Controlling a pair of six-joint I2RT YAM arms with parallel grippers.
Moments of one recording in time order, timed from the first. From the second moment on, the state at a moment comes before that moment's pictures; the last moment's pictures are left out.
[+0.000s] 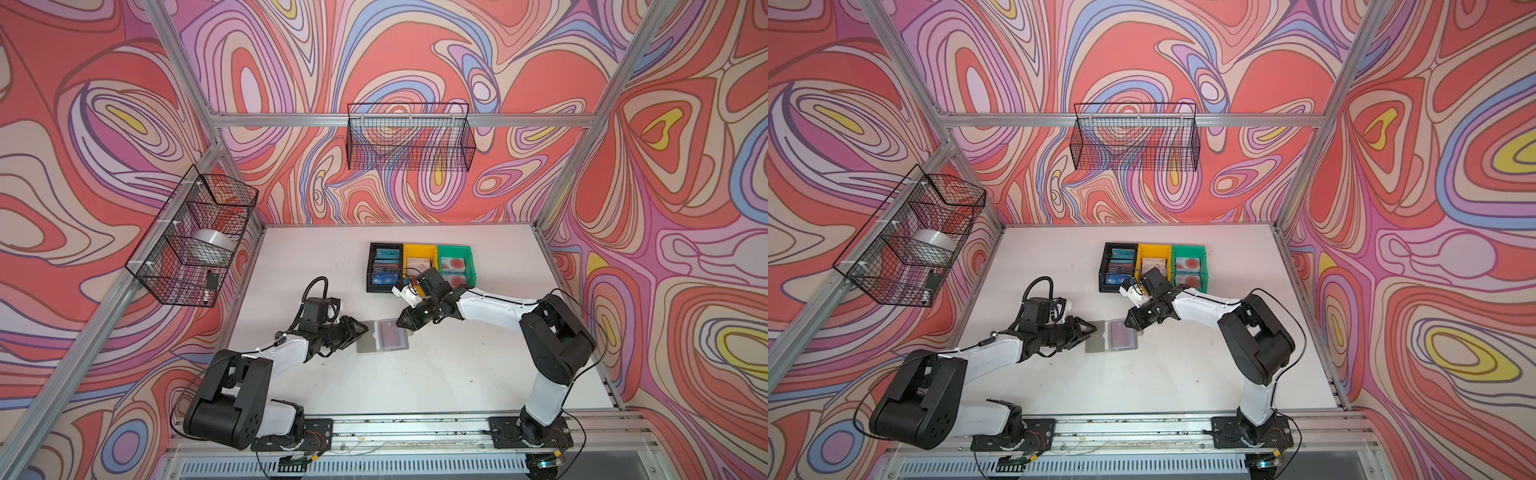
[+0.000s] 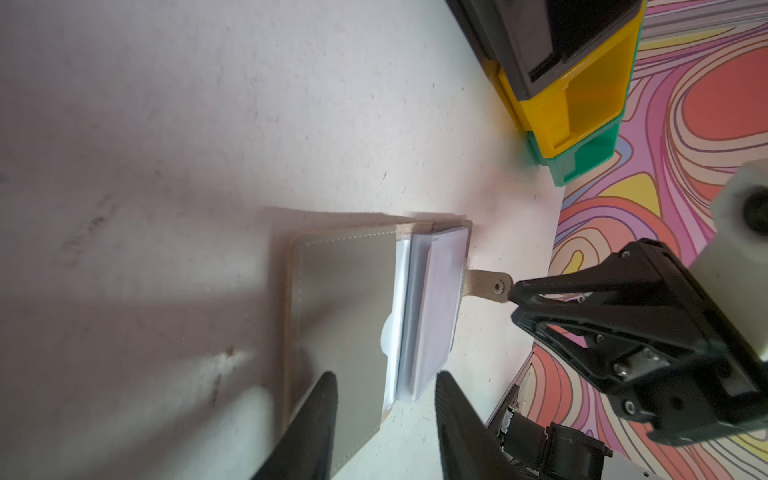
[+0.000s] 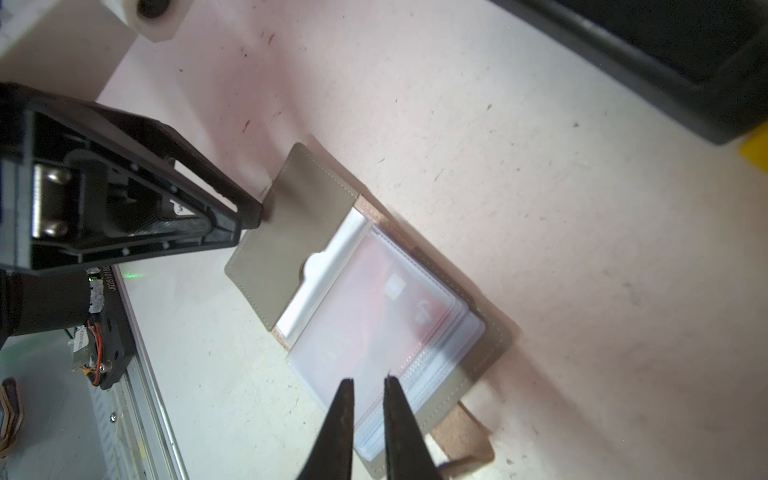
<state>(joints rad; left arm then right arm) -0.22 1.37 0.43 0.06 0.64 -0.81 0.65 1.84 1.13 -0.32 -0.51 0.13</state>
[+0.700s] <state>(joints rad) -0.22 1.39 0.44 0.04 0.63 -0.80 0.65 1.91 1.13 -0.26 -0.52 0.20</state>
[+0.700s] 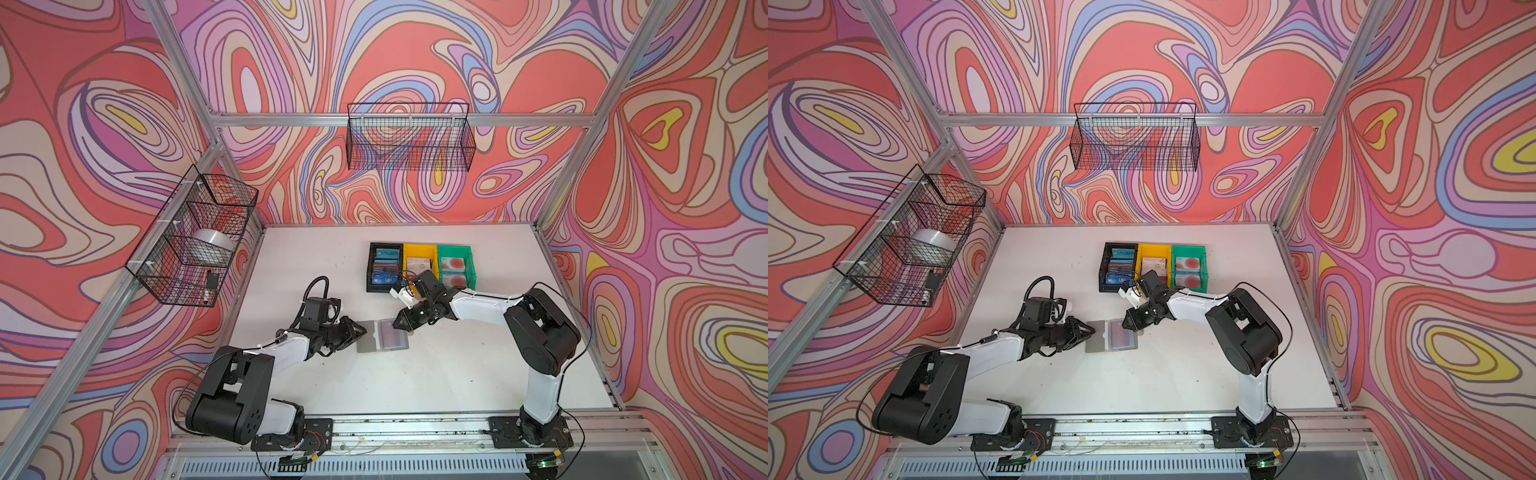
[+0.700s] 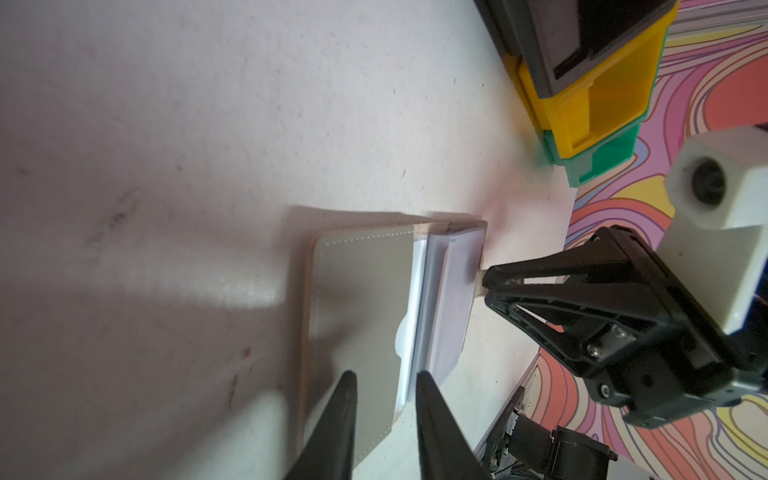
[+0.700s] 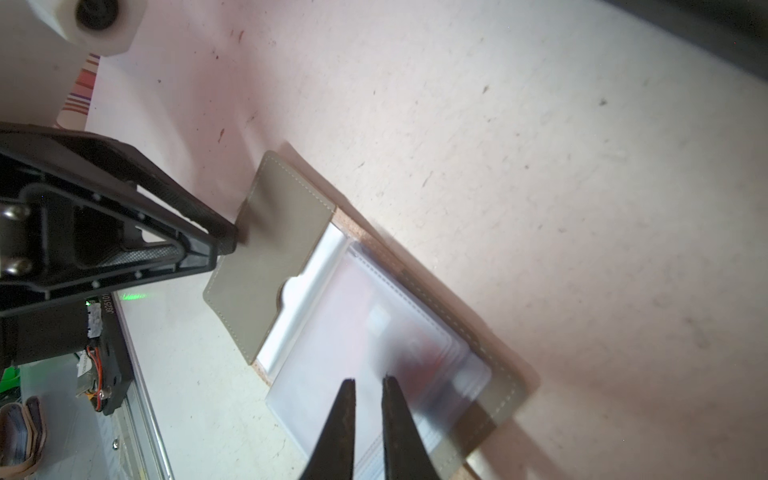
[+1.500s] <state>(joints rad) -0.22 1.39 0.44 0.01 0.61 -0.79 0.65 1.93 1.15 -0.29 -0.47 0.20</state>
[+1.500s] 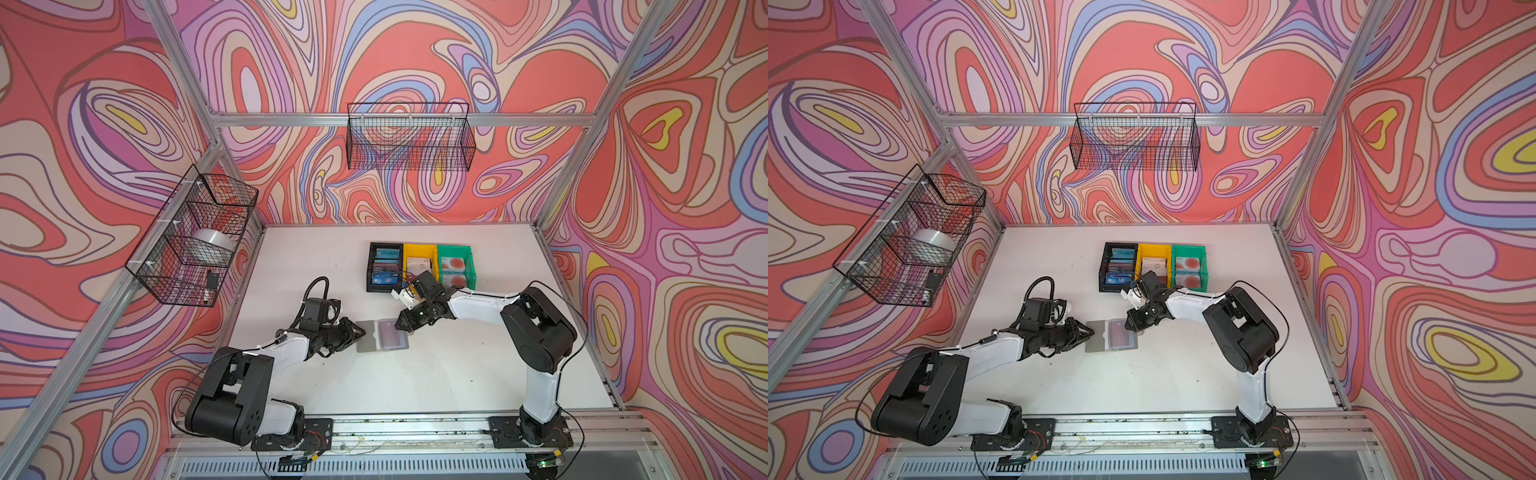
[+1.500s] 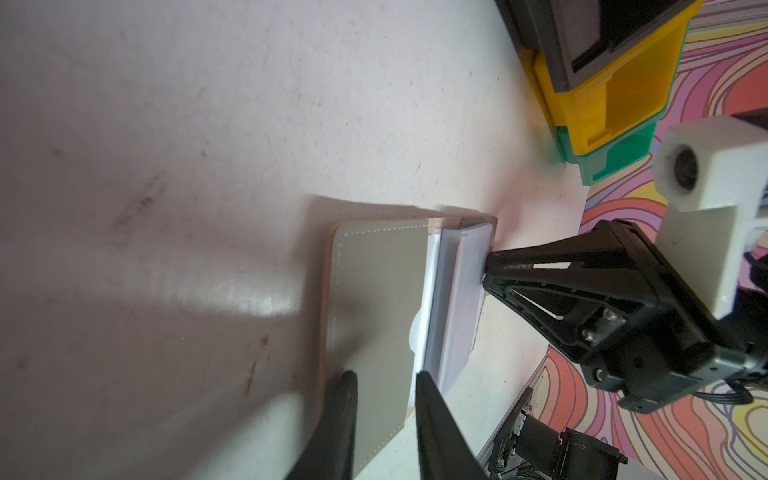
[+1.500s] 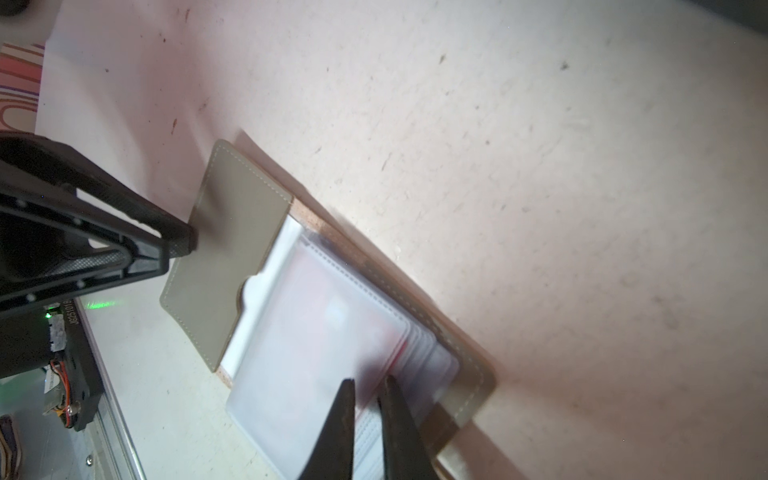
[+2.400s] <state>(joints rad) -0.22 1.45 0.44 0.05 0.63 -0.79 0.65 1.96 1.17 -0.27 -0.61 0.23</state>
